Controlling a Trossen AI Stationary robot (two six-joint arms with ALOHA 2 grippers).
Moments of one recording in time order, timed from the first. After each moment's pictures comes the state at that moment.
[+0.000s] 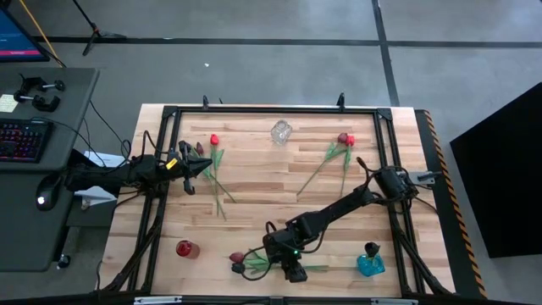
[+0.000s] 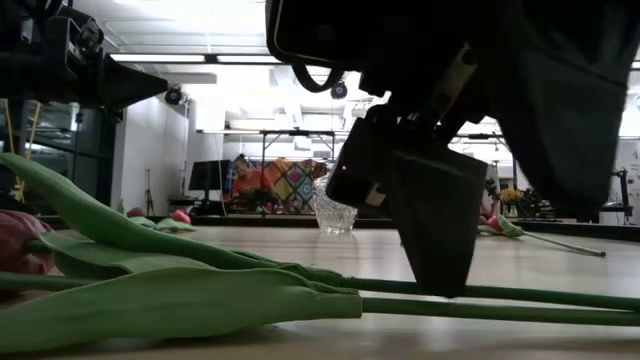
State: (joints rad) left arm -0.02 0.01 0.01 0.05 -0.31 -0.02; right arm 0.42 2.18 1.52 -0.39 -0.52 0.32
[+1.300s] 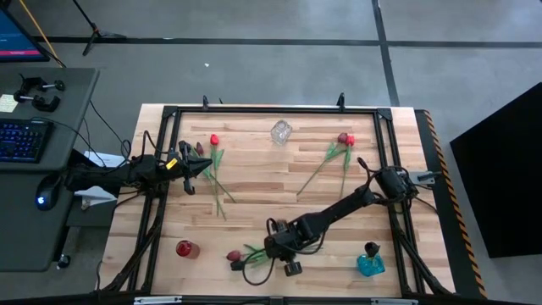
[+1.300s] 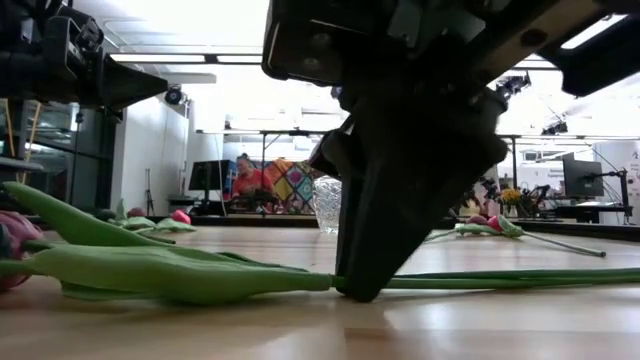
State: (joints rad) left arm -0.02 0.01 0.01 0.05 -0.31 -0.02; right arm 0.43 2.18 1.52 -0.45 -0.10 0.18
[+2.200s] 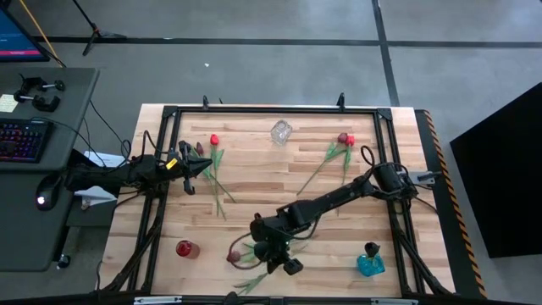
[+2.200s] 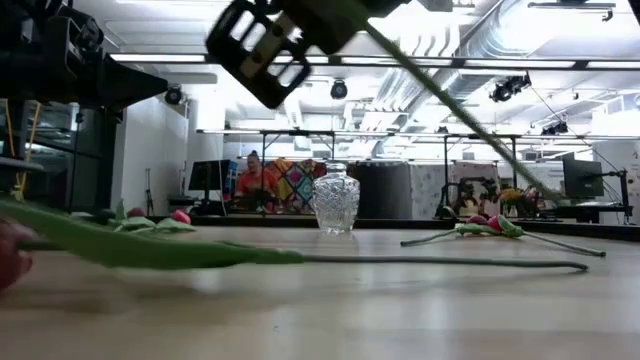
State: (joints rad) left arm -0.02 0.01 0.01 0.05 -0.31 -0.02; right arm 0.35 2.18 1.72 -0.44 -0.64 -0.08
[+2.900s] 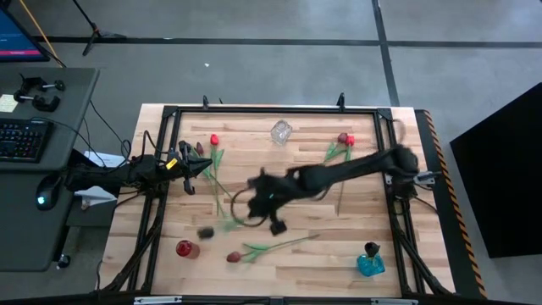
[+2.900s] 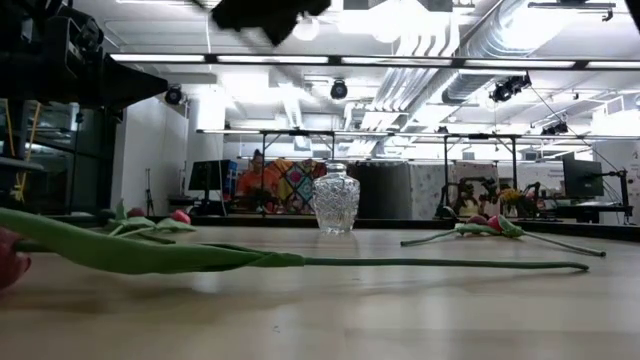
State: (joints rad) left arm -0.02 0.01 0.01 0.05 -0.31 -0.02; right arm 0.19 1.97 1.72 -0.49 -0.18 -0.27
